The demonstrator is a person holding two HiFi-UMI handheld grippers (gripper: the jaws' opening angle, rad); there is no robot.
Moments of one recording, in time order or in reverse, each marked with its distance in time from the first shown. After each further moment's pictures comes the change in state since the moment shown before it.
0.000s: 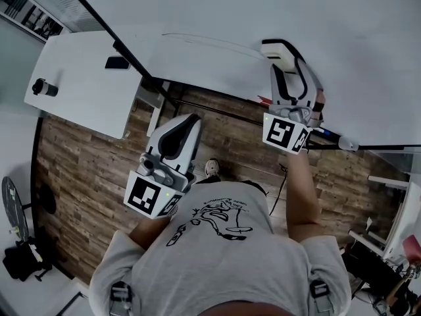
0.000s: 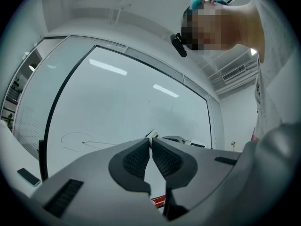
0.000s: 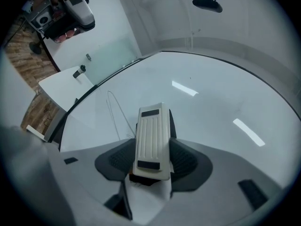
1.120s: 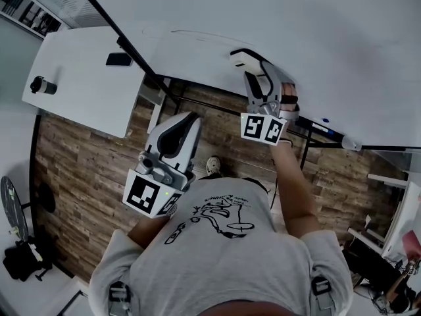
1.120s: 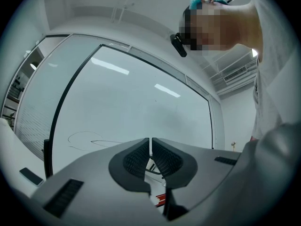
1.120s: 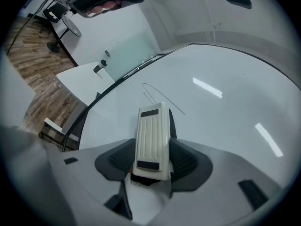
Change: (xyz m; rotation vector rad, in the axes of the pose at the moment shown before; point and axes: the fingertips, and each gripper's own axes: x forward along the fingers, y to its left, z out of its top) left arm -0.013 0.027 -0.002 -0.013 0.007 0.003; right arm 0.031 0.122 -0.003 -0.096 0.040 0.196
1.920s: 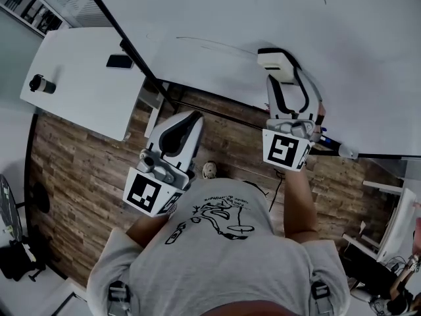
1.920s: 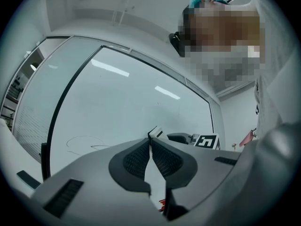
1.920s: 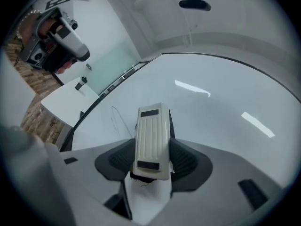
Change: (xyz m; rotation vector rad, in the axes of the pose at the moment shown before) left arm 0.009 0.011 0.007 0.006 -0.038 -0.007; right arm -0.051 -0.097 0.046 0.172 -0.069 -0.107
